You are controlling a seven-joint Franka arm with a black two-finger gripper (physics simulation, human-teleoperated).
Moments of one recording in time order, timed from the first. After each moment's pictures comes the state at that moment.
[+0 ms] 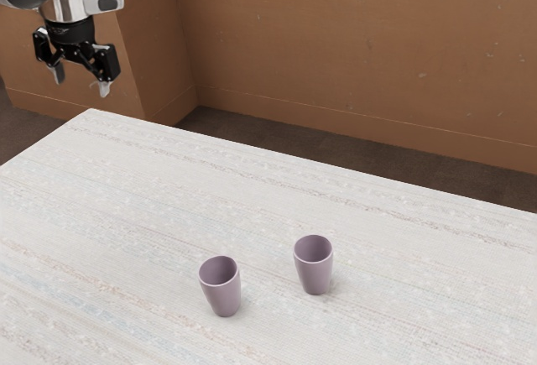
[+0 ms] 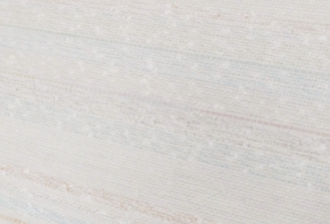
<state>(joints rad) -0.03 -0.11 0.16 -1.68 0.26 1.64 -0.08</state>
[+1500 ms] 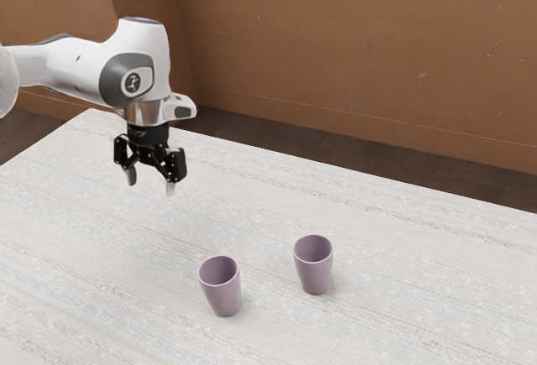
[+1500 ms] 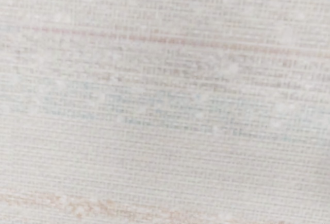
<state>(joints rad) 0.00 0.09 0.03 -1.92 0.07 1.80 -0.09</state>
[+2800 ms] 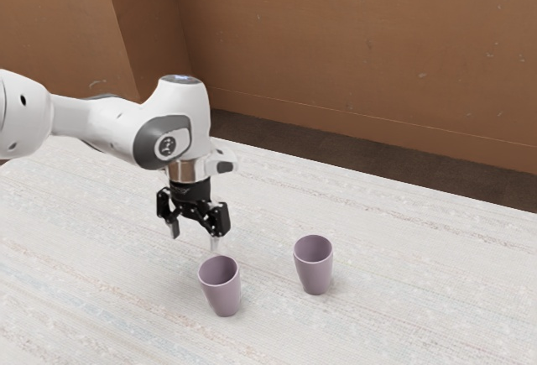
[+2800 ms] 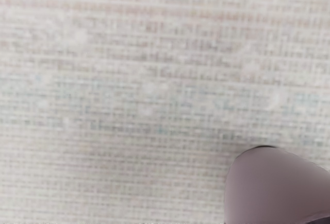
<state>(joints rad) 0.01 0.10 -0.14 -2.13 0.00 2.04 -0.21</state>
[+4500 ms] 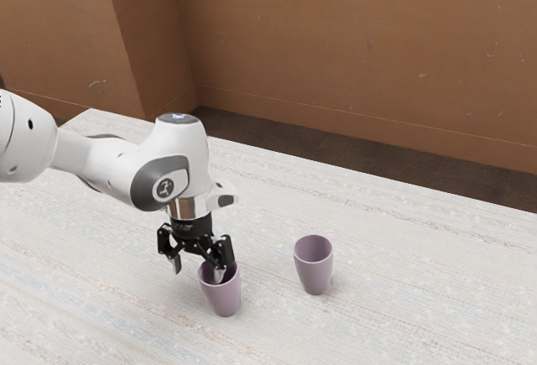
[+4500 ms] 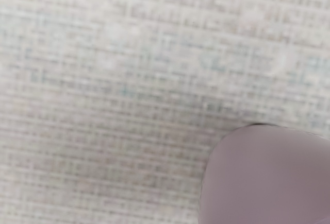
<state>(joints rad) 0.01 0.08 -0.18 -2.30 -0.04 2.22 -0.30</state>
